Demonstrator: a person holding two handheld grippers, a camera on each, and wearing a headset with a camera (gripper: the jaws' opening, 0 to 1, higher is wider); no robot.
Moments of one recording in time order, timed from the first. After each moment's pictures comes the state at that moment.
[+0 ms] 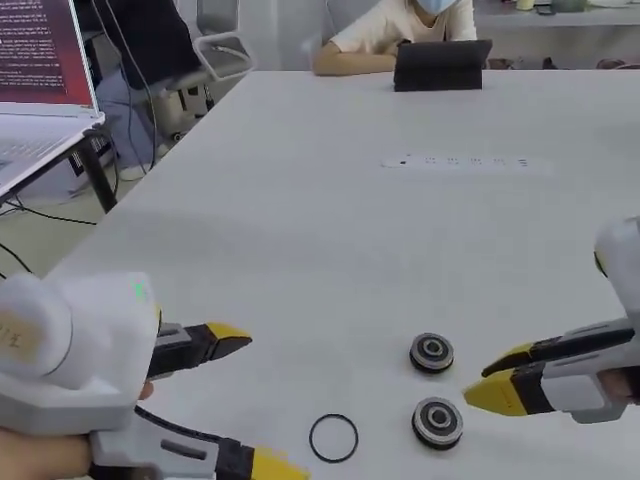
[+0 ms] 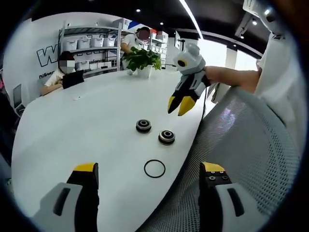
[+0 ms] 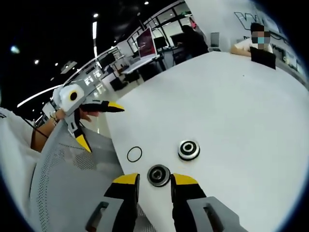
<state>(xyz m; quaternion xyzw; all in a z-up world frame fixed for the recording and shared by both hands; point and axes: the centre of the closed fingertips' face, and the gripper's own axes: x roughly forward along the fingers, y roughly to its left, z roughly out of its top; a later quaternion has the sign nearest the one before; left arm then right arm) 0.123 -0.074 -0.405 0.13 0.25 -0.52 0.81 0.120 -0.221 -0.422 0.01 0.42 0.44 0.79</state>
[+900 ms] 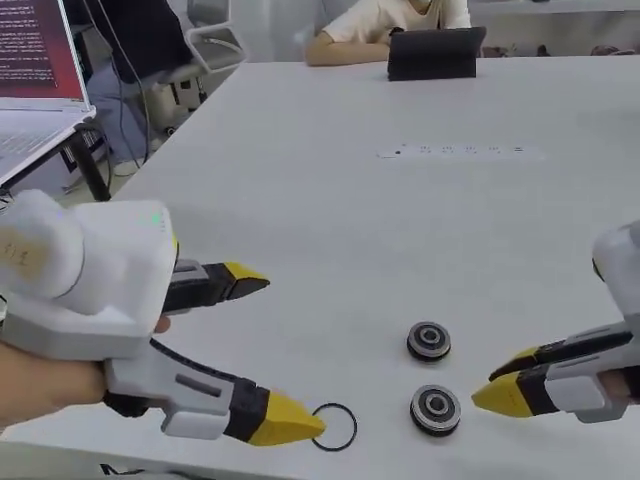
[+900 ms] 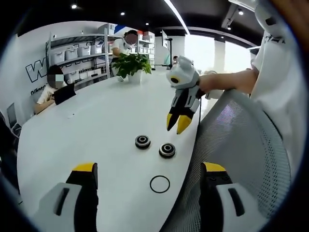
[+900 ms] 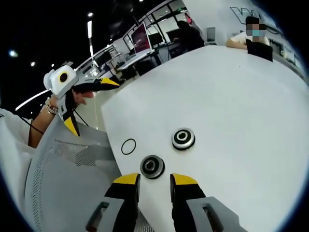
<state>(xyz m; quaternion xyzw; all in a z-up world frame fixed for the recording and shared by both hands) 0.138 -0.097 -0.372 0.17 0.22 -0.56 0.78 0.115 -0.230 -0.440 0.01 0.44 0.43 0.79</state>
